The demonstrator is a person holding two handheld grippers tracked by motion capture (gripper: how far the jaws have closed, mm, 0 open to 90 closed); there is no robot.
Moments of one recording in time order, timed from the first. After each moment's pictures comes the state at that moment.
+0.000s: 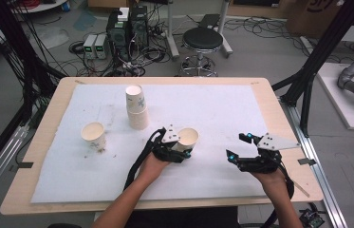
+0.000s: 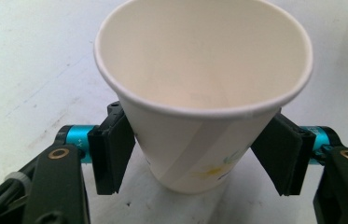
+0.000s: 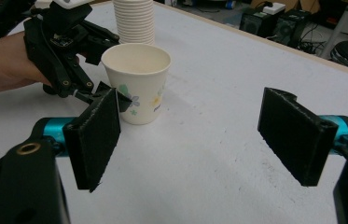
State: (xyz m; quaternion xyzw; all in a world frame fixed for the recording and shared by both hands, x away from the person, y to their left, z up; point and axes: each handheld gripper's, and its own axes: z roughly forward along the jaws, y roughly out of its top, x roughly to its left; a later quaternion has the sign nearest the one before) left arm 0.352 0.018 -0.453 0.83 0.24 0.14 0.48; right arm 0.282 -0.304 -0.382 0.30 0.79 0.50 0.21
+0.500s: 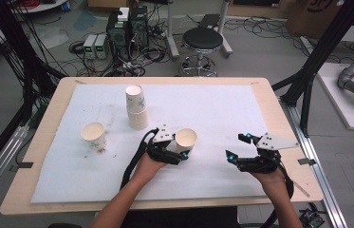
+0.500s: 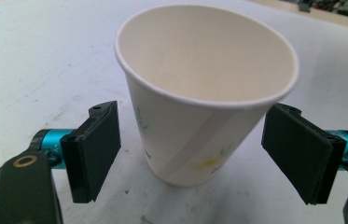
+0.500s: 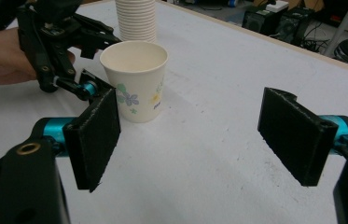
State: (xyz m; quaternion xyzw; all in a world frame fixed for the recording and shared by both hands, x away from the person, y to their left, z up) left arm 0.349 0.037 -0.454 0.80 0.25 0.11 0.53; right arm 0.283 -0.303 -0.383 0.30 0.79 0.50 0.20
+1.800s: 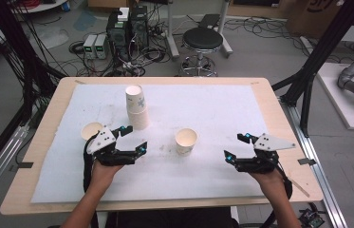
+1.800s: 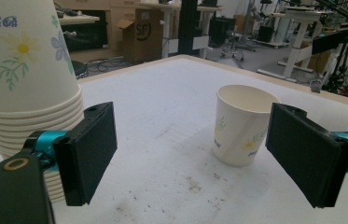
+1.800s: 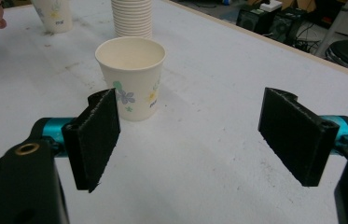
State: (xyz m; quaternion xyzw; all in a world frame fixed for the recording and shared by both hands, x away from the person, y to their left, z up) left arm 0.303 0.161 -0.422 0.69 0.29 0.21 0.63; right arm 0.282 -0.297 -0.383 0.30 0.79 0.48 0.22
